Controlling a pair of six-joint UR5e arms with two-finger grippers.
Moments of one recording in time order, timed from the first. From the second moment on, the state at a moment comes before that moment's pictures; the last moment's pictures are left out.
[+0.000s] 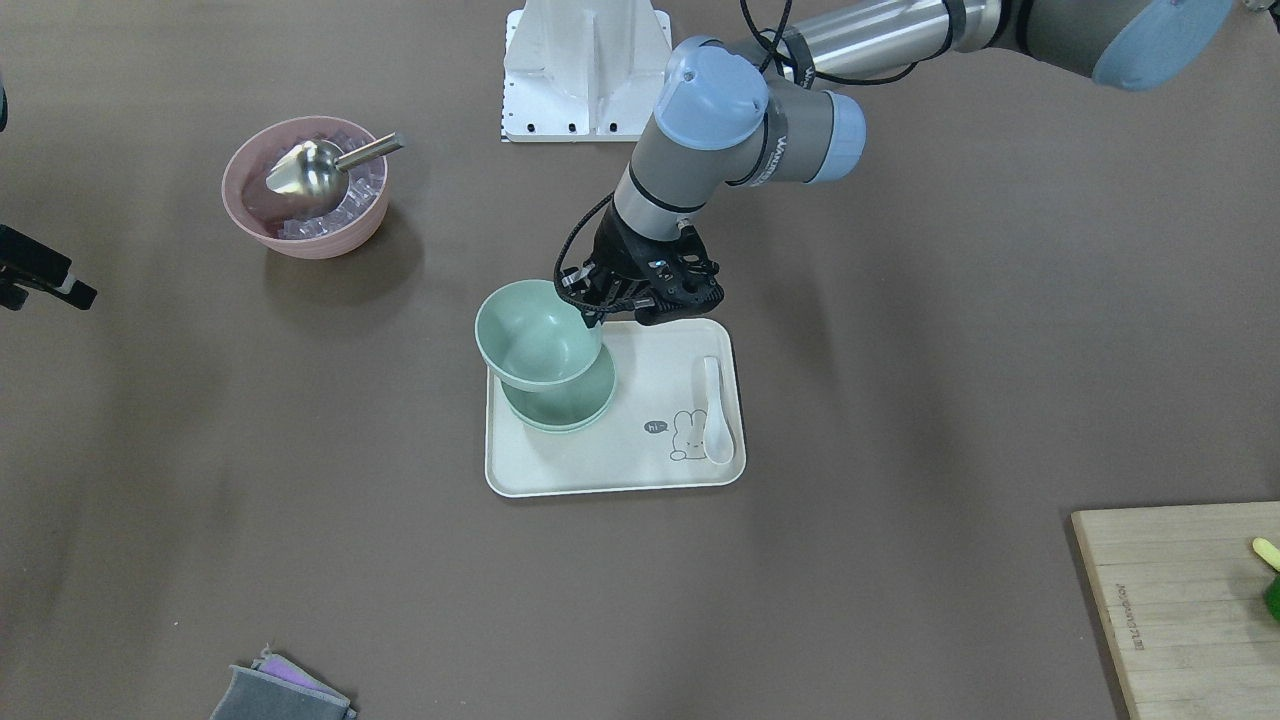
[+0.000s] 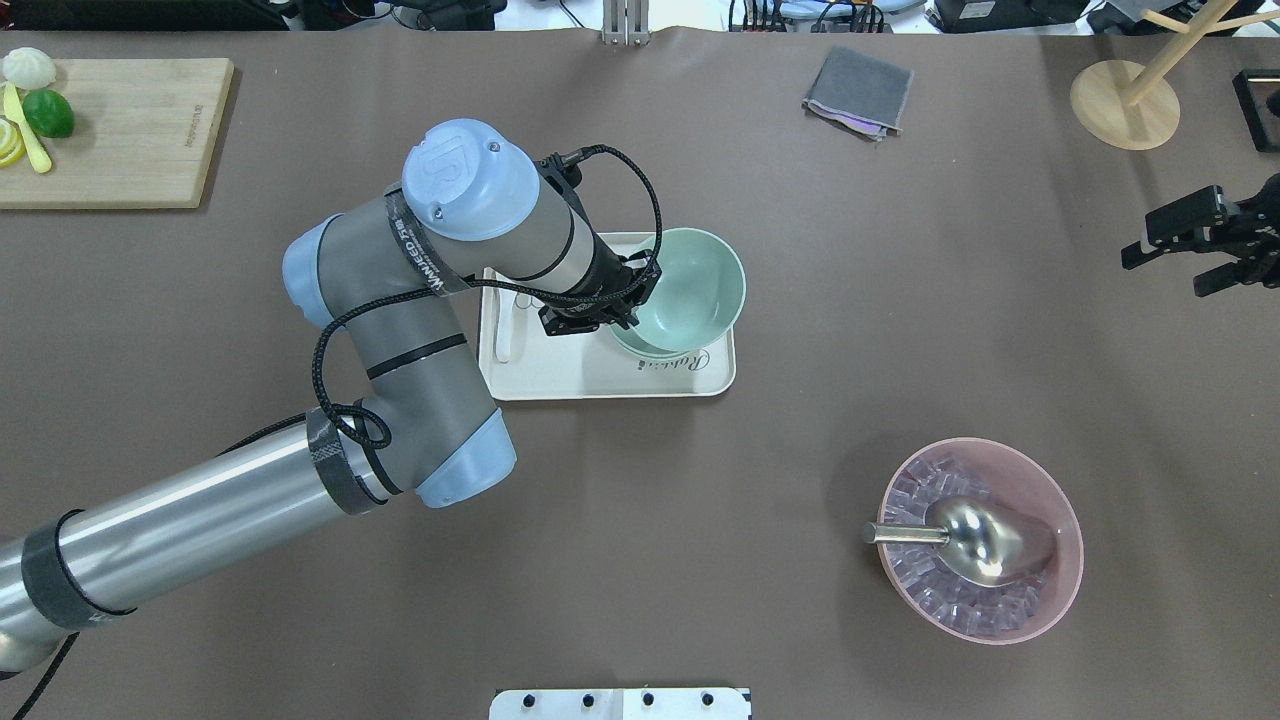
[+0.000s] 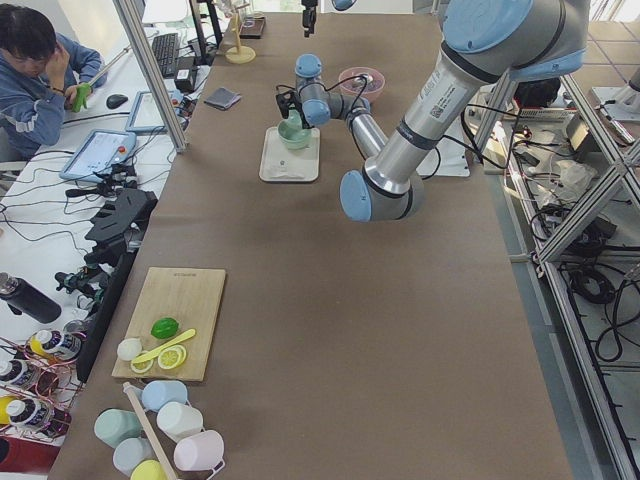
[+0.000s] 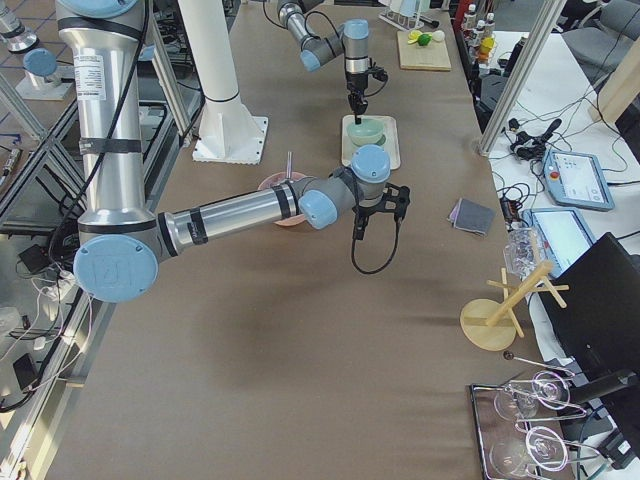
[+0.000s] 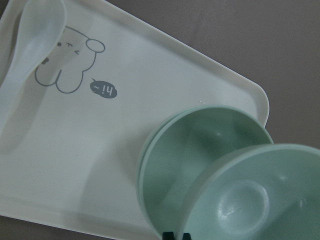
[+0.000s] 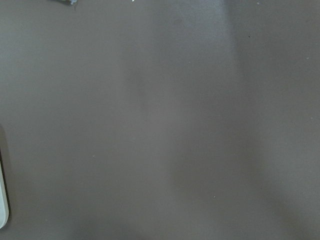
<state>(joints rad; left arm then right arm) -0.60 -2.38 -1.49 -1.95 -1.98 -1.68 1.23 -1.55 1.83 -1.25 2.50 0.86</state>
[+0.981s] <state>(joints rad) -0.64 -2.37 -1.43 -2.02 -1.99 -1.68 1.23 -1.56 1.83 -1.25 2.50 0.86</state>
